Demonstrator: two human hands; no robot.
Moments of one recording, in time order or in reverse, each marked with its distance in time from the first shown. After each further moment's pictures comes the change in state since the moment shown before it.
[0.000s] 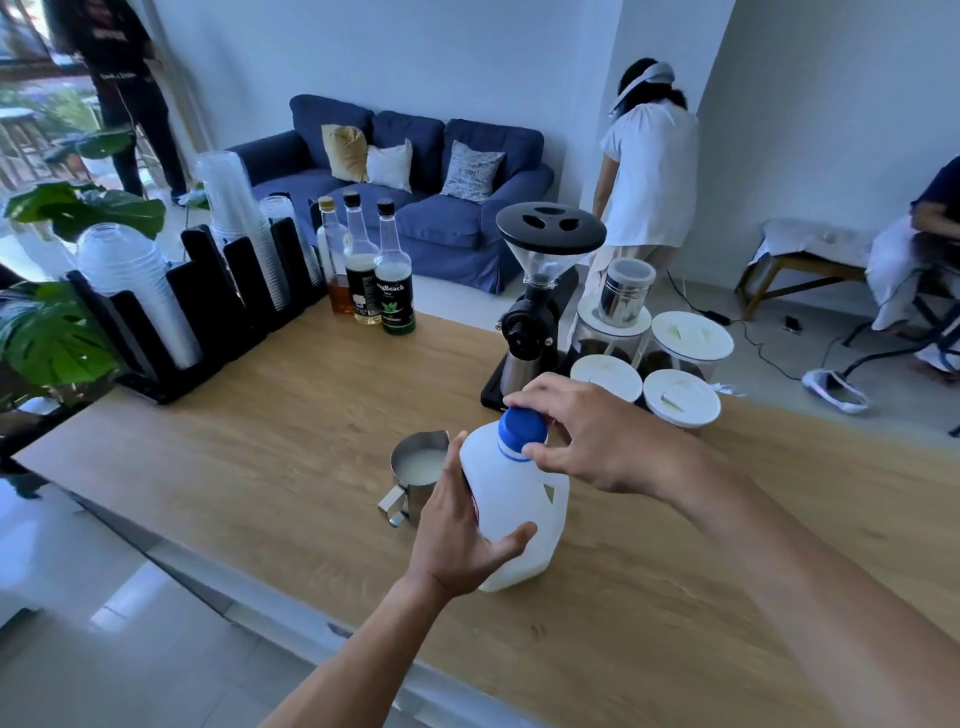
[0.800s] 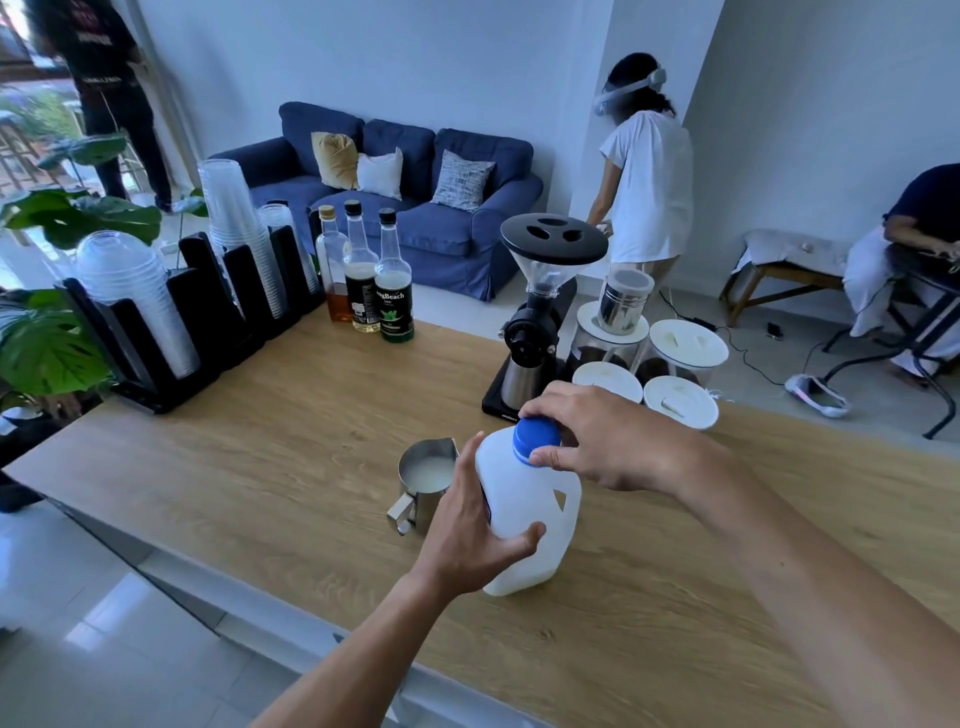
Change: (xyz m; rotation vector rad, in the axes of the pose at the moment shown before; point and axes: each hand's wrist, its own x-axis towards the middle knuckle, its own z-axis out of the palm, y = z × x) left_hand 0.007 0.000 -0.010 -0.064 -0.080 0.021; right_hand 0.008 -0.017 -0.006 -0.146 -0.081 0.121
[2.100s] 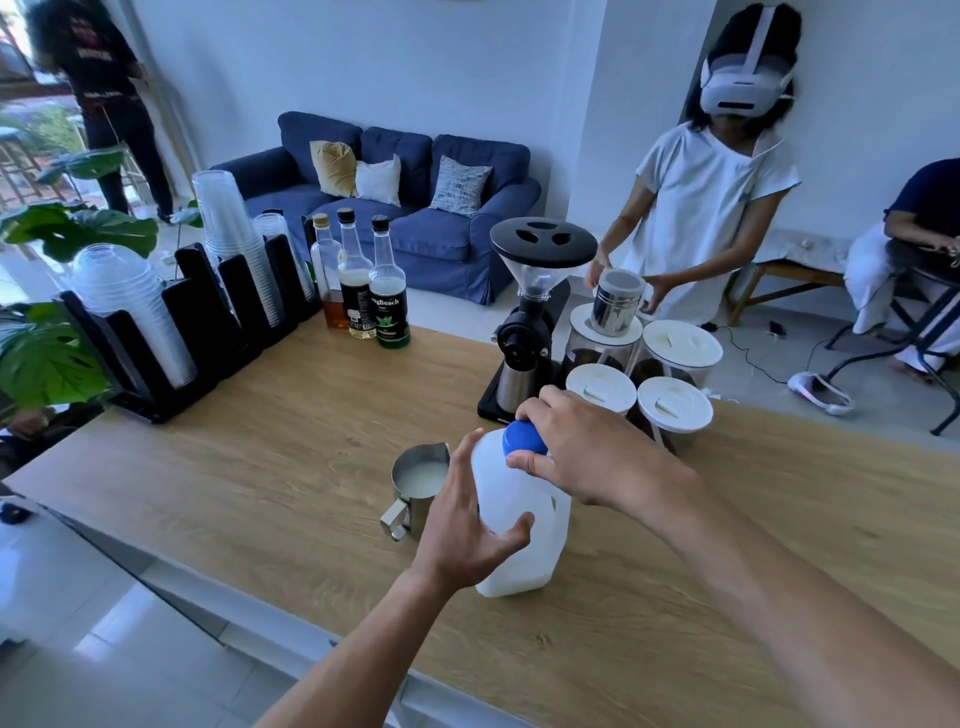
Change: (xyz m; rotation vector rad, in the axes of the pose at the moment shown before) left_hand 0.007 0.009 0.000 -0.007 0.050 0.065; right_hand -0.001 -0.004 0.019 -0.209 0.157 0.006
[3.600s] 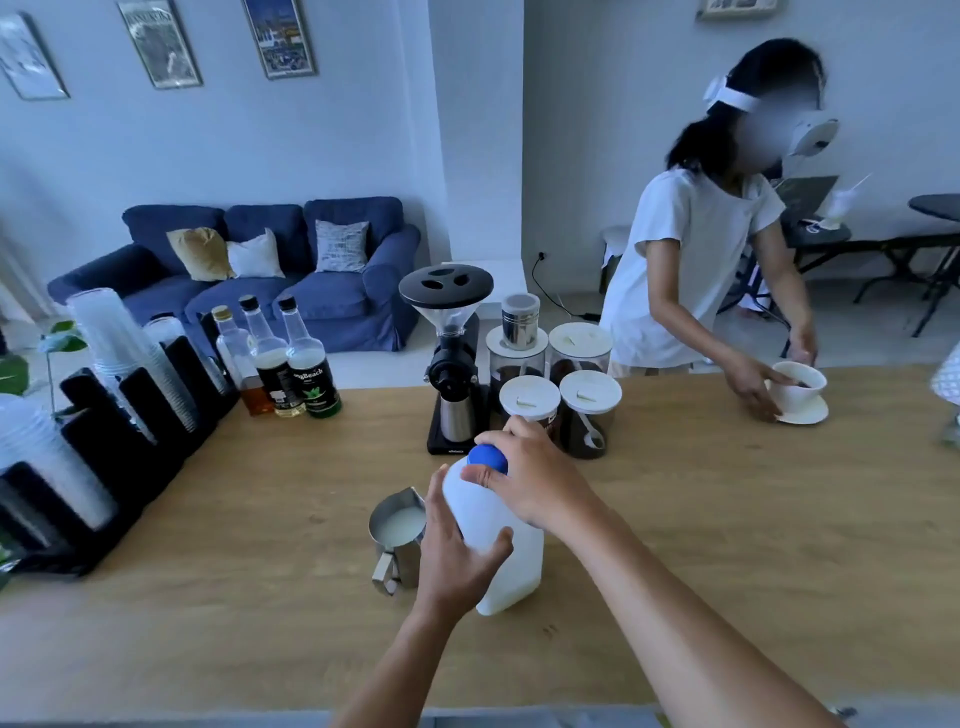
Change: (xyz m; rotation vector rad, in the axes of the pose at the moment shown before) left_hand -0.006 0.002 -0.008 -0.150 -0.112 -0.086; right_hand -0.017 -0.031 0.037 0.416 0.295 0.410
